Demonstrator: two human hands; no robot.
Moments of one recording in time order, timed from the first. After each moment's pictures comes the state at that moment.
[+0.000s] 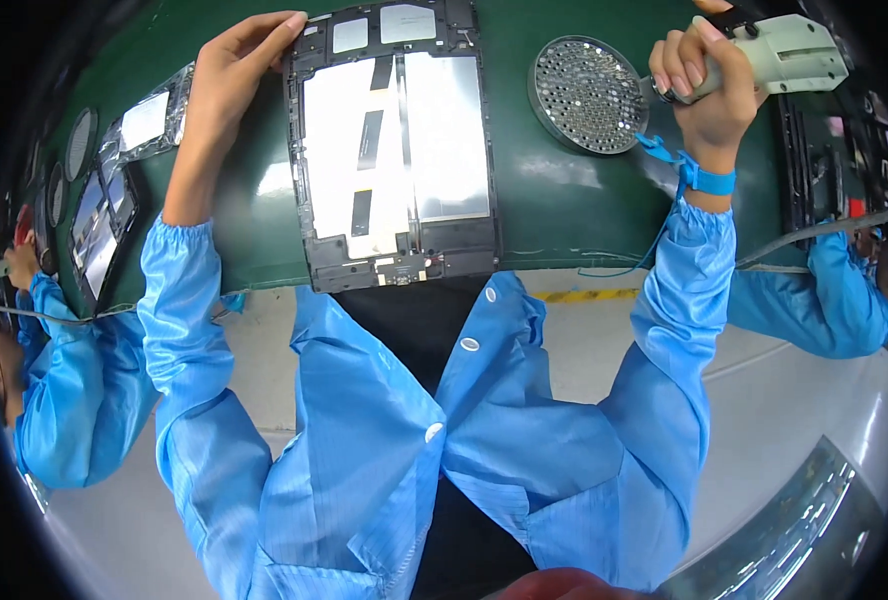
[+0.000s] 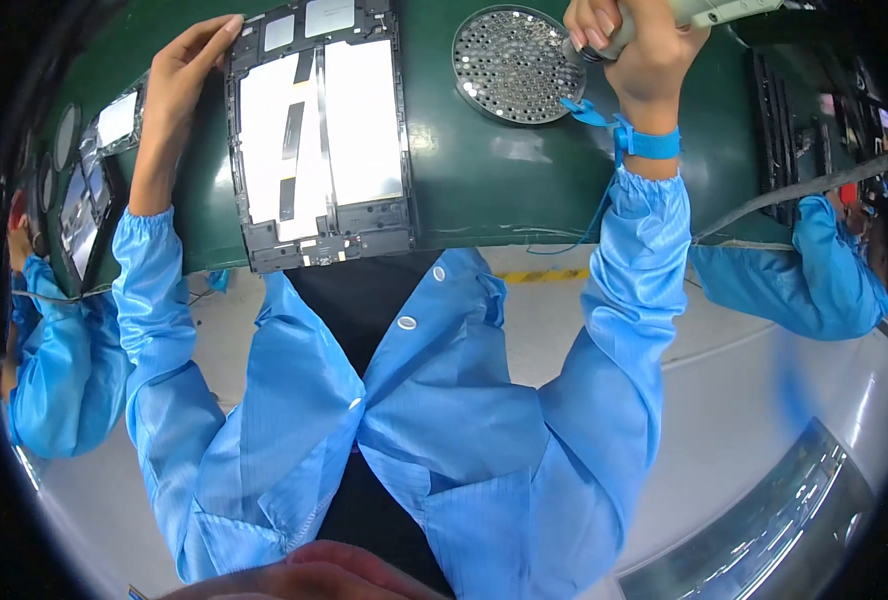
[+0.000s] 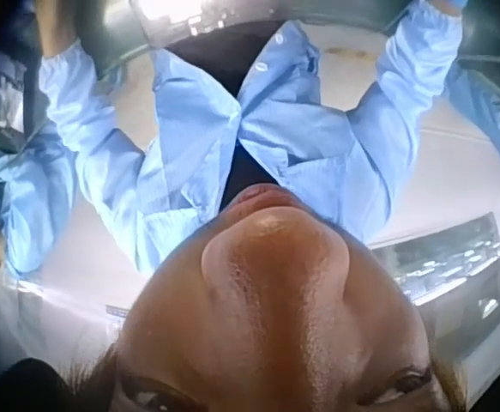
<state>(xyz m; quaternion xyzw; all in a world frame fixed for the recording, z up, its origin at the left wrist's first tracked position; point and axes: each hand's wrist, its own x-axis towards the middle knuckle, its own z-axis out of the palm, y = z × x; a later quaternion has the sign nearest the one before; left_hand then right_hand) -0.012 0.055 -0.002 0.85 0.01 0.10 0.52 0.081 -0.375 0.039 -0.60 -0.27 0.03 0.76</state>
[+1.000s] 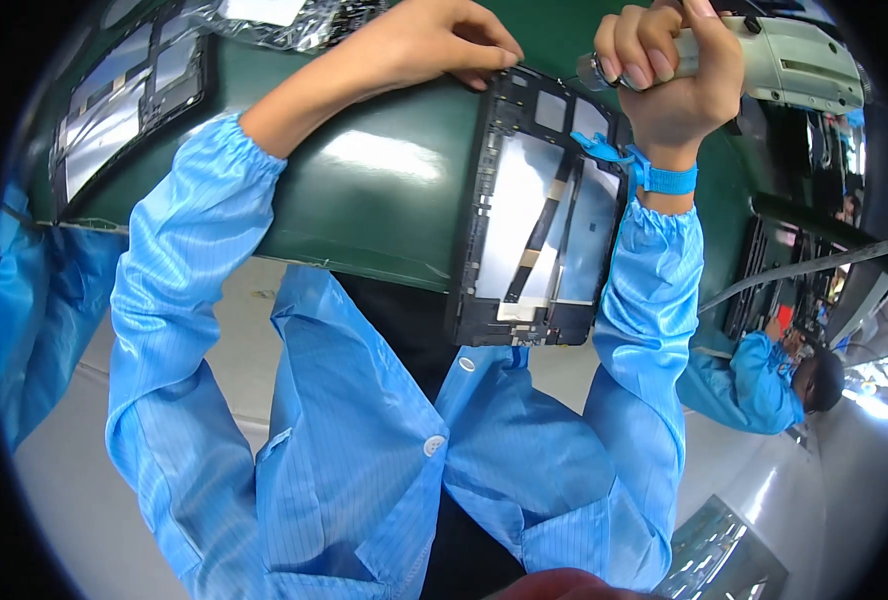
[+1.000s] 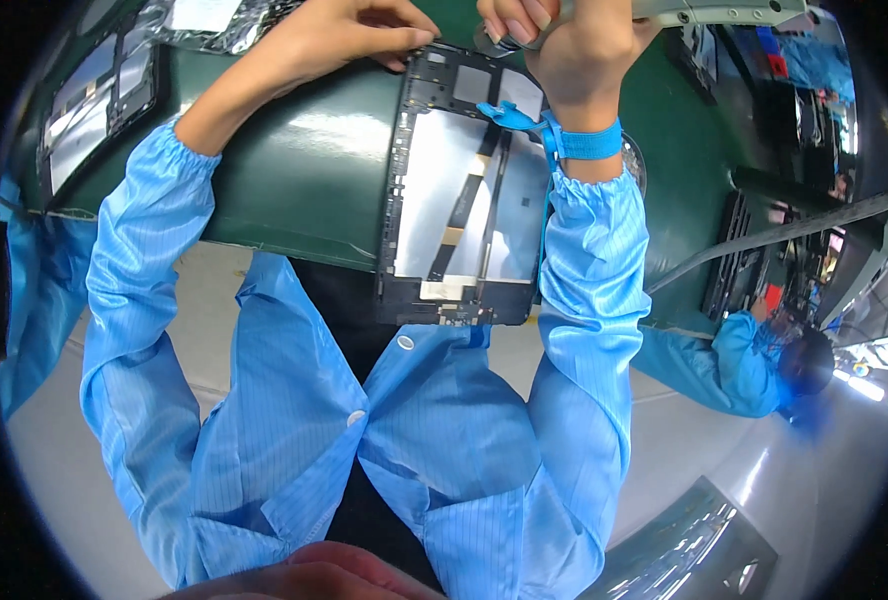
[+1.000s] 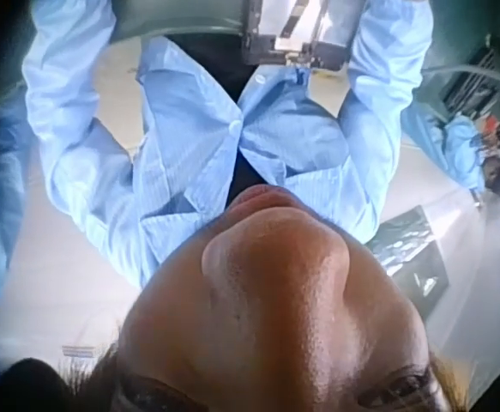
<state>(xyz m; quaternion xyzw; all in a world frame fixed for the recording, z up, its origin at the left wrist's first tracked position) -0.017 0.053 0.012 0.69 -0.09 -0.08 0.71 0.044 -0.137 0.097 -0.55 -0.35 0.09 0.75</state>
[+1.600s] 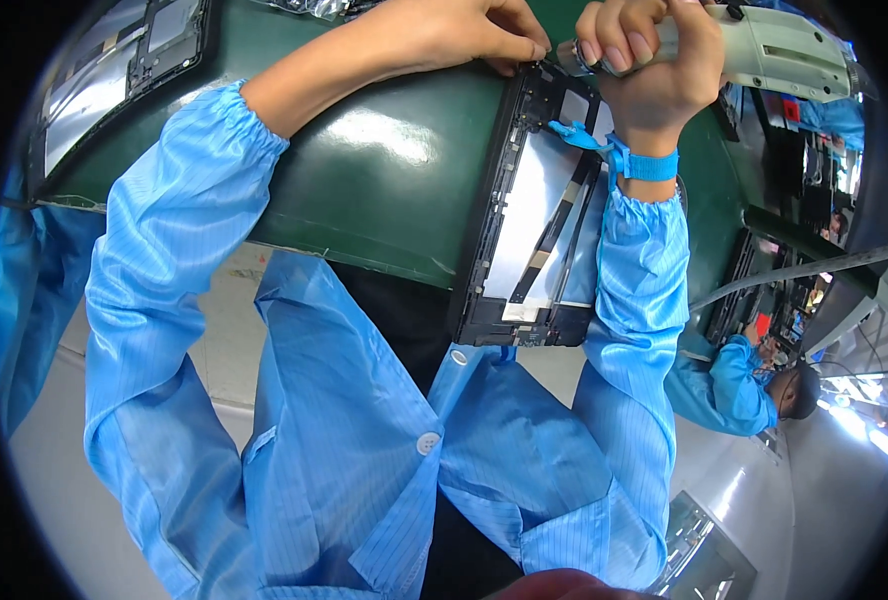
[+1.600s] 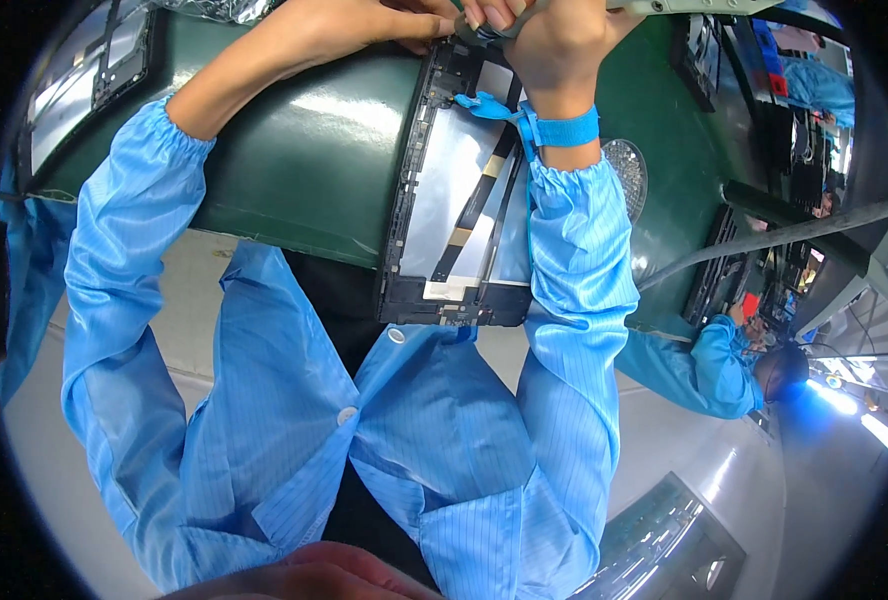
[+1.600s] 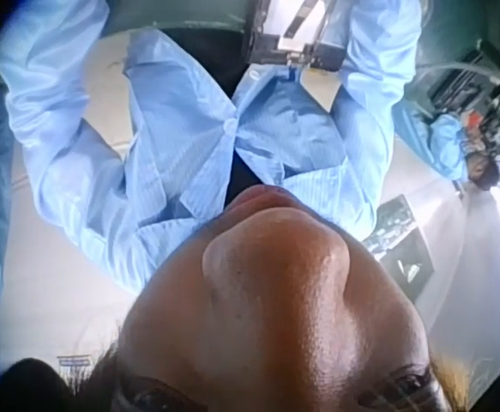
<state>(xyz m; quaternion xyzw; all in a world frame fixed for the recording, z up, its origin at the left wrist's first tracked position) -0.023 0.058 0.017 0.76 -0.09 -0.02 0.64 0.047 -0.107 0.066 -0.55 -0.35 0.12 0.75</state>
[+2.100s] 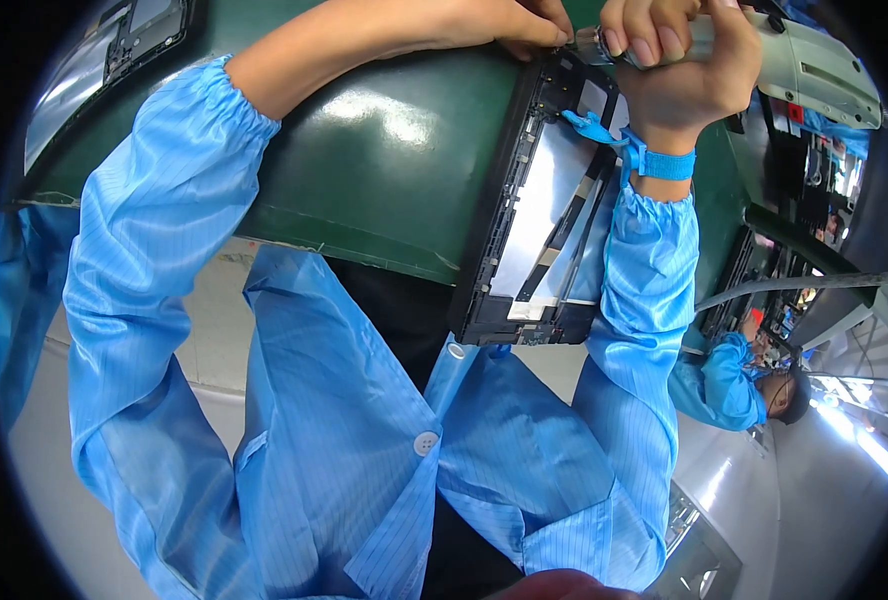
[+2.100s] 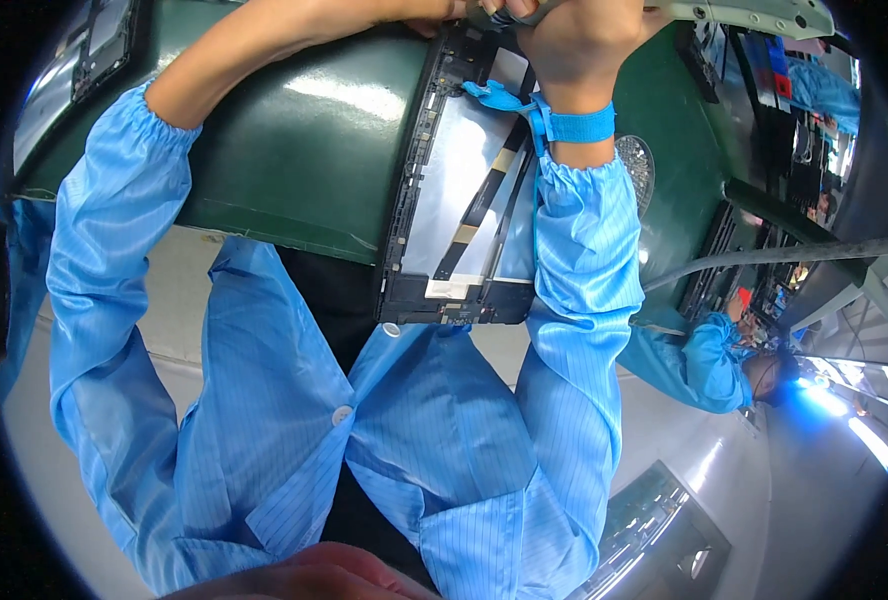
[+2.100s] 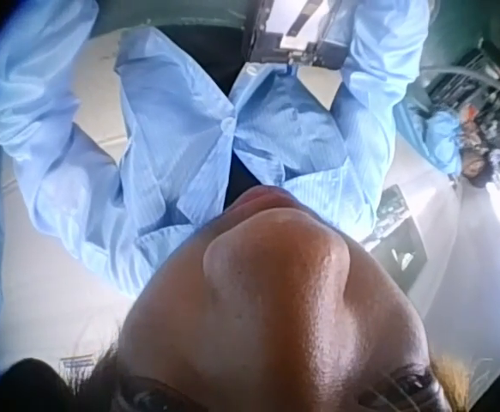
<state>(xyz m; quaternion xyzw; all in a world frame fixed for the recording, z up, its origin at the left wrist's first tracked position) -0.024 0.059 0.016 0.75 -0.10 -0.02 0.65 0.042 -0.095 0.058 -0.11 -0.13 0.35 0.92</state>
